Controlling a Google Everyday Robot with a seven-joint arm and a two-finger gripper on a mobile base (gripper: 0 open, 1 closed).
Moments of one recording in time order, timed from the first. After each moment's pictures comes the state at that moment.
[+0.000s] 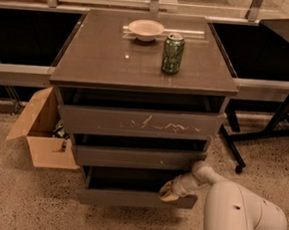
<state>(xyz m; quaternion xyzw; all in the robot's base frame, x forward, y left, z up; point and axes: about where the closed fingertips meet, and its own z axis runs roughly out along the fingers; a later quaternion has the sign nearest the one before) 0.613 -0.149 0.198 -0.68 0.65 0.23 0.24</state>
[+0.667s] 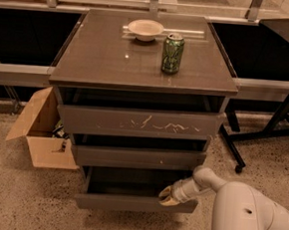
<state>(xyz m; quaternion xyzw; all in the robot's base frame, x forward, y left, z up) 0.581 -0.137 0.208 -0.69 0.64 0.25 0.24</state>
